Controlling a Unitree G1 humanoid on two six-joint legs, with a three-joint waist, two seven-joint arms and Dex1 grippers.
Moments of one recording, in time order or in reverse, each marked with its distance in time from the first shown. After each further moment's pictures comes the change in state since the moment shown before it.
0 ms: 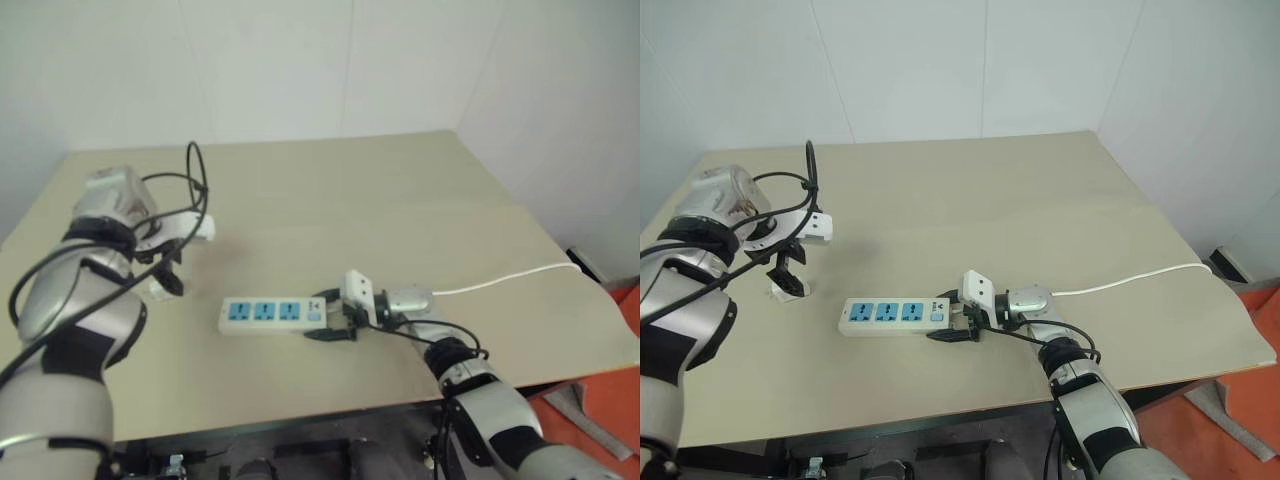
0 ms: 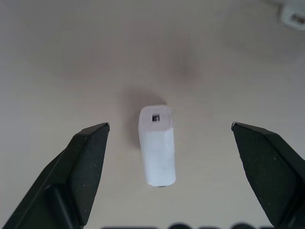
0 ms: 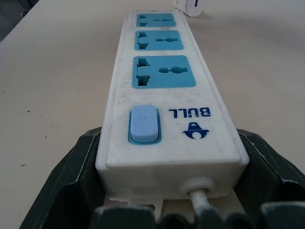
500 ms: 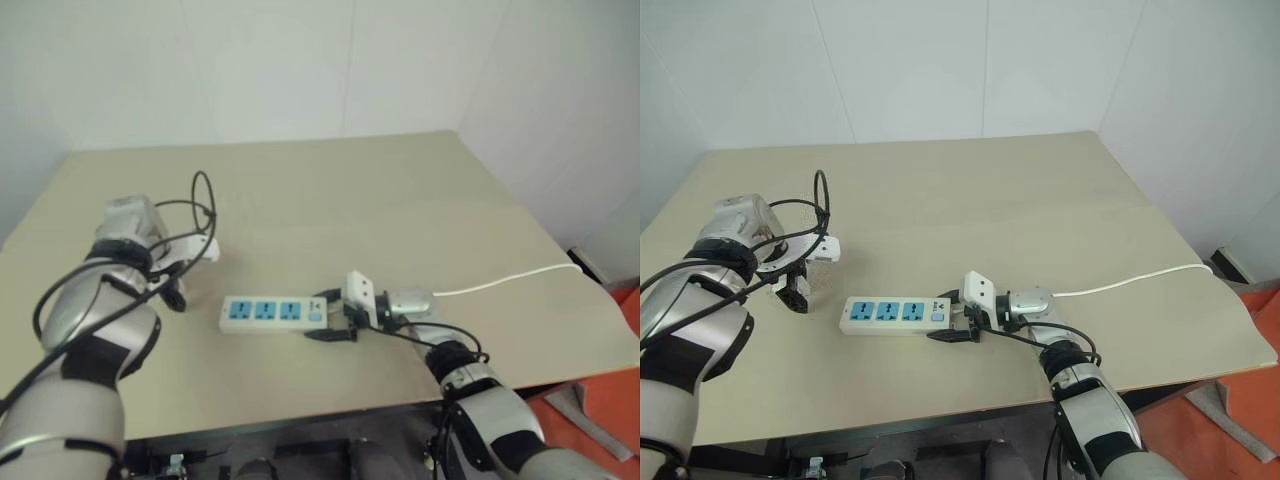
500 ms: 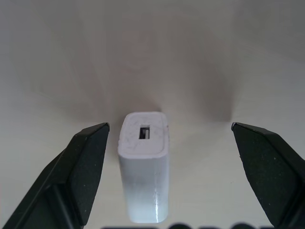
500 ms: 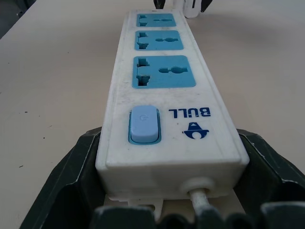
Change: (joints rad) left arm 0.075 -0.045 0.033 0.018 0.066 0.031 0.088; right arm 0.027 -0.001 -0.008 -0.047 -0.001 0.016 -0.011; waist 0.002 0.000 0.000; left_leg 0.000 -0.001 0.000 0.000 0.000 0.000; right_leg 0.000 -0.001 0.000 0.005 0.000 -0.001
